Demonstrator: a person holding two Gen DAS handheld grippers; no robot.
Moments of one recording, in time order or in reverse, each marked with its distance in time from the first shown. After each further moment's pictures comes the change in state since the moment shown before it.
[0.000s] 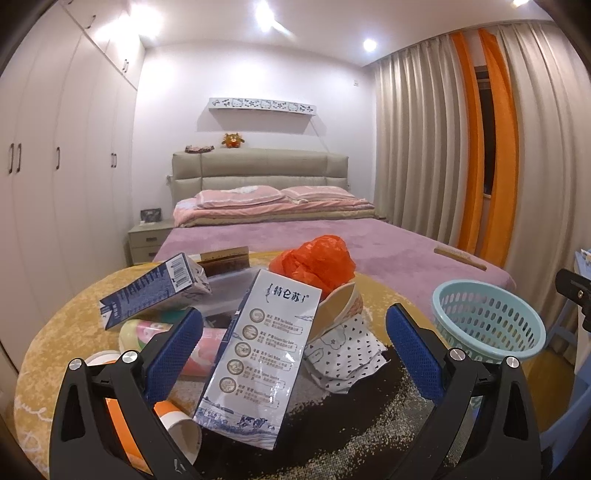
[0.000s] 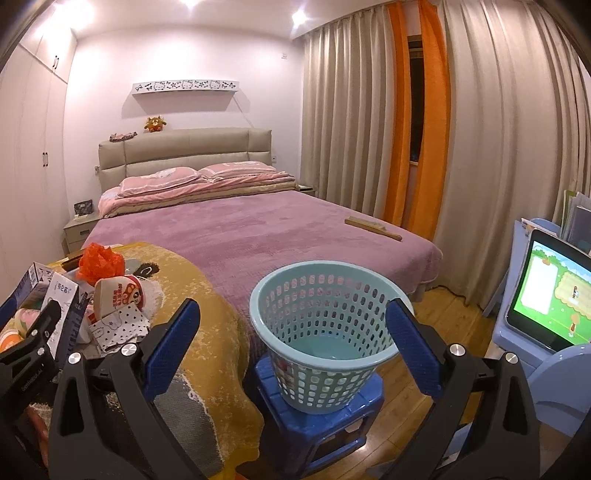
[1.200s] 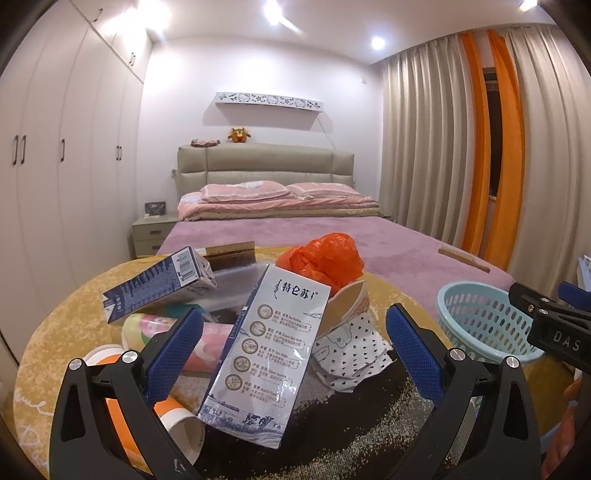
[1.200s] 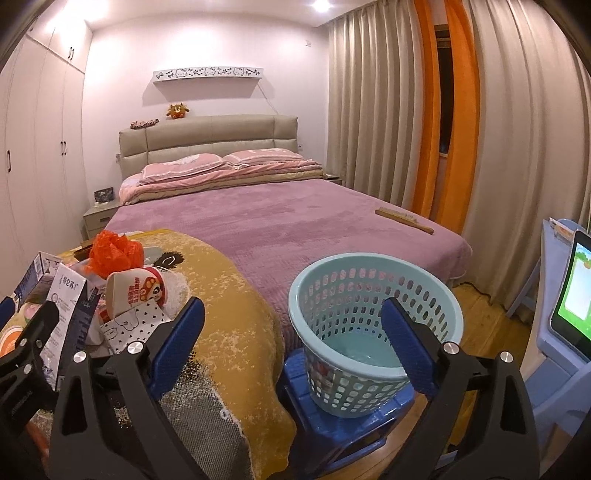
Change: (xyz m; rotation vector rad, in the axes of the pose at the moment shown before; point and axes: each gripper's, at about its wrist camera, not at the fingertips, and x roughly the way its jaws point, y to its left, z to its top) left arm 0.005 0.004 -0.002 -0.021 0.014 0.016; right arm 0.035 0.027 -0.004 -0.028 0.049 0.083
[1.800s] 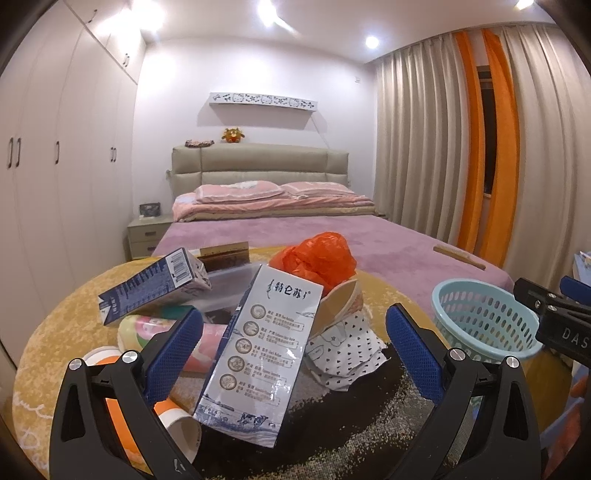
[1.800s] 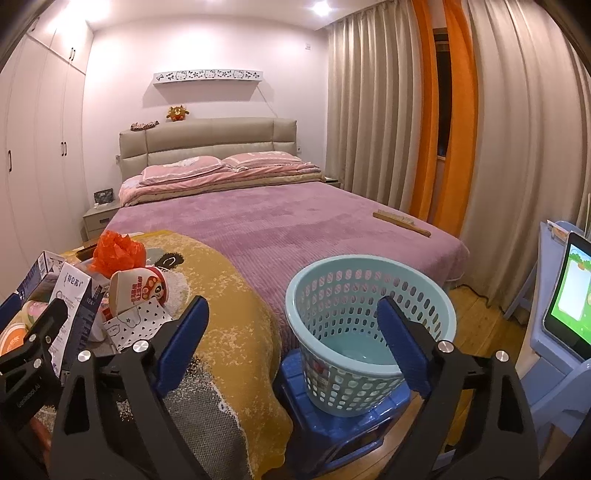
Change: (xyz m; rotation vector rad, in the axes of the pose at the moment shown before) left arm -0.005 0.001 -0.001 0.012 0.000 -0.024; right arm -0.009 -0.002 0.001 -0.008 -0.013 -0.001
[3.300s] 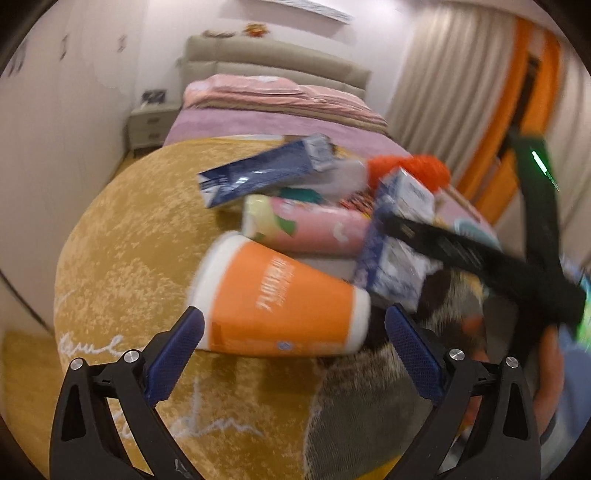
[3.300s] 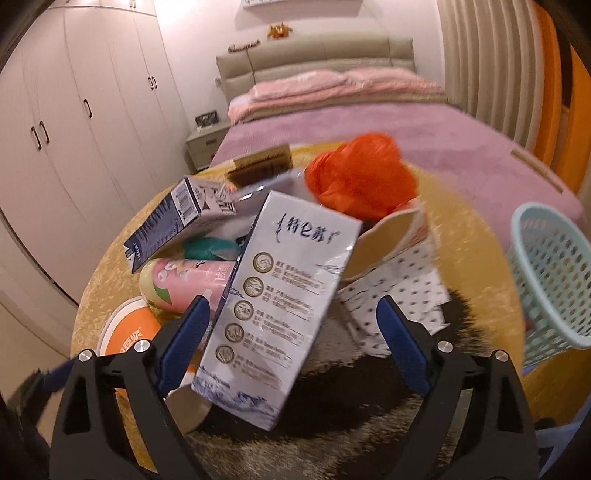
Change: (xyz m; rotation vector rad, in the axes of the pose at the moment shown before) left arm -0.033 0.136 -0.022 -0.129 0.444 -0.078; right arm 0.054 0.198 -0.009 -0.054 0.407 0.466
